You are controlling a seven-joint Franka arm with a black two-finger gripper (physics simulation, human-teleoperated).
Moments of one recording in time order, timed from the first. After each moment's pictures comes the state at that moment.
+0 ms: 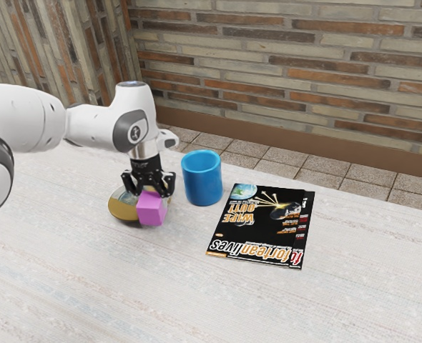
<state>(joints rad) -0.04 0.47 0.11 -1.70 -0.06 2.07 -0.19</state>
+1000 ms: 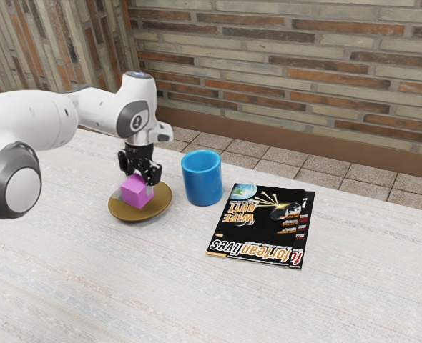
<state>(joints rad) 0.06 0.68 0.07 -1.36 0.12 1.92 0.16</state>
